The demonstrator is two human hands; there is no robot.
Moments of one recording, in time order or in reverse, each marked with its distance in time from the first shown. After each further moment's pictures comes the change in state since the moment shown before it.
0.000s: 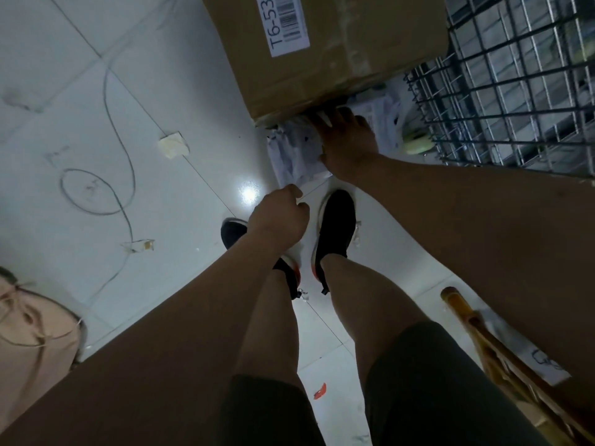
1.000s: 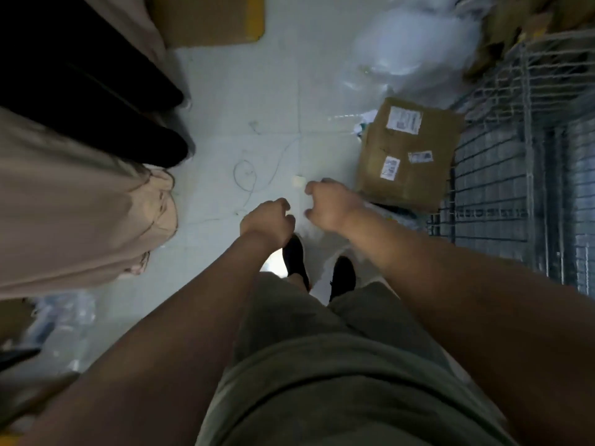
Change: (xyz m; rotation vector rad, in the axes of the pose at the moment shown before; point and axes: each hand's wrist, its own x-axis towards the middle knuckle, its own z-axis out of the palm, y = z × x) left_hand -0.430 -0.037 -0.152 -0.214 0.477 -0.266; right_hand -0.336 -0.210 -0.349 0.050 -0.104 -0.502
